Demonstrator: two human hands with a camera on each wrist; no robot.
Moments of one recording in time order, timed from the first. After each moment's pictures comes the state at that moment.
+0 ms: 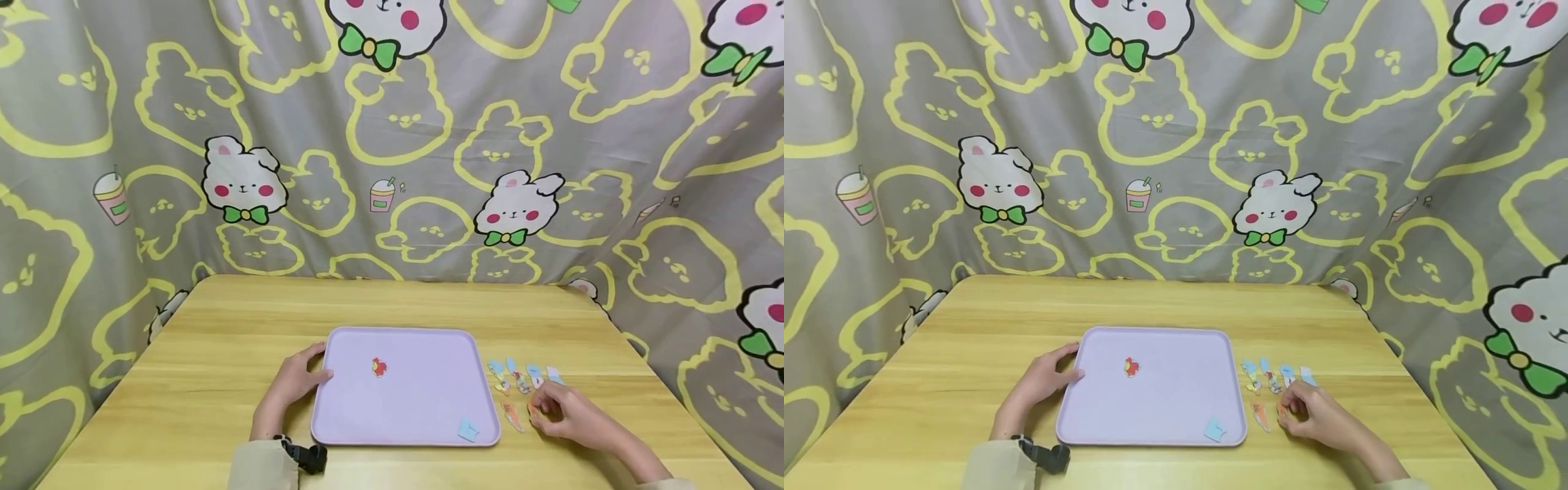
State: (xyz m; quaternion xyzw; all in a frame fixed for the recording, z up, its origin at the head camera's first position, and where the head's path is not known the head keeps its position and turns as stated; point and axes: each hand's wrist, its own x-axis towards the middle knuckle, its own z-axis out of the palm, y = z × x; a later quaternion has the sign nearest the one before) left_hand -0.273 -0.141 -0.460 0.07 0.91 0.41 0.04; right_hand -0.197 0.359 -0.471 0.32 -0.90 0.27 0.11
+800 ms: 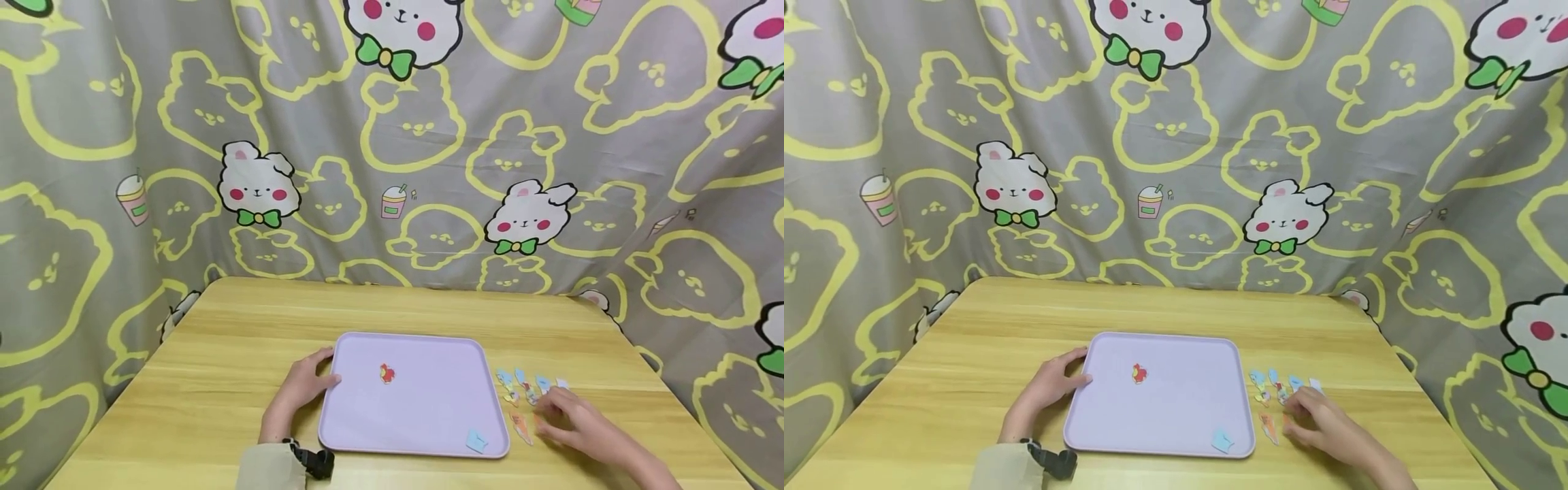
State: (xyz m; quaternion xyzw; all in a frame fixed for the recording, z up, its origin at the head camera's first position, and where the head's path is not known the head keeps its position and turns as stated) left_hand -0.273 -0.143 -0.463 0.06 0.91 0.42 0.04; right_hand -0.198 0.347 -0.464 0.31 -0.92 0.21 0.13
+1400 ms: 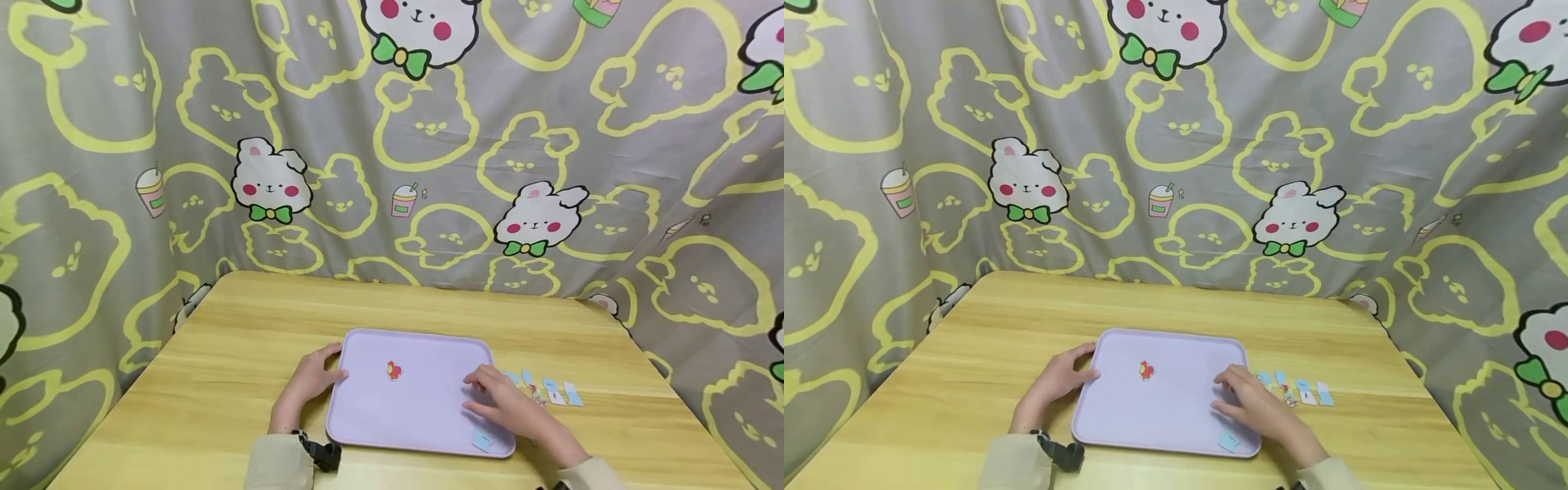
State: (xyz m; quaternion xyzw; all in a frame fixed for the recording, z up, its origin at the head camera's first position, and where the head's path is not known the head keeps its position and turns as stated) left_hand -0.271 -0.144 -0.462 0.06 0.90 0.42 0.03; right_hand -0.238 0.236 -0.467 0.35 -0.90 0.22 0.13
